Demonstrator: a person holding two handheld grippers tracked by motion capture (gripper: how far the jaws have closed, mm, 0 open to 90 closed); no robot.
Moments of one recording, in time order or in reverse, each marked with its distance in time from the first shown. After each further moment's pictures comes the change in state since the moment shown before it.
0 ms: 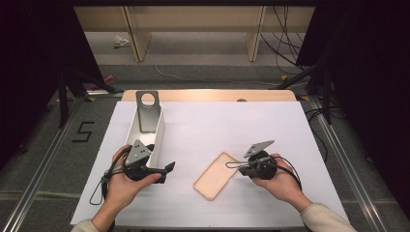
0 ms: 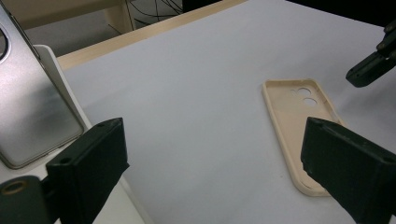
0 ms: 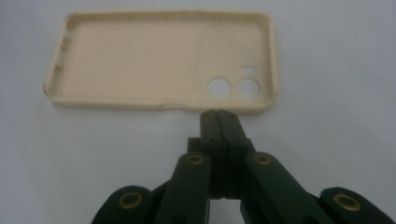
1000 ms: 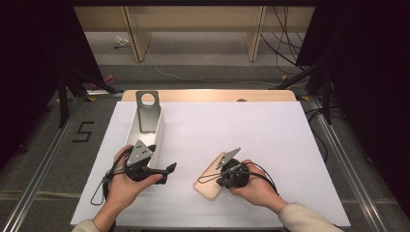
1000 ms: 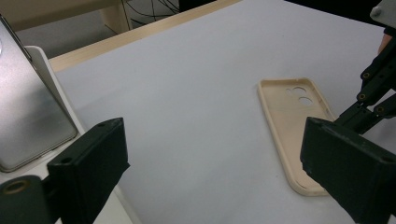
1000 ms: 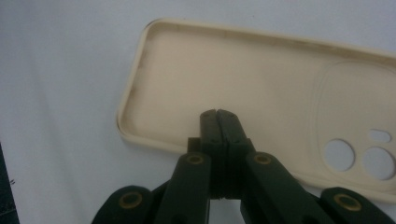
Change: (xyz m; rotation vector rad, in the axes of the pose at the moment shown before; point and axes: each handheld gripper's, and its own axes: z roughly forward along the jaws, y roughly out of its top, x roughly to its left) left arm -0.003 0.000 0.001 0.003 -0.012 0.007; right arm 0.053 0.033 0.039 0.089 0.101 -0.130
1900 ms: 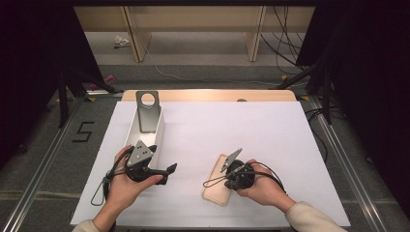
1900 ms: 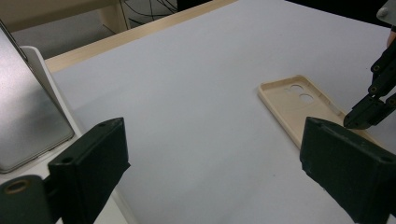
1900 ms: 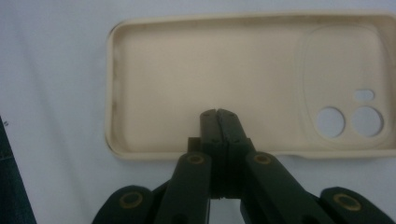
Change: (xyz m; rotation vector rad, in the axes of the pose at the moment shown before) left arm -0.001 0.000 0.000 0.001 -0.005 0.007; right arm -0.004 -0.009 -0.012 0.119 -0.019 -0.051
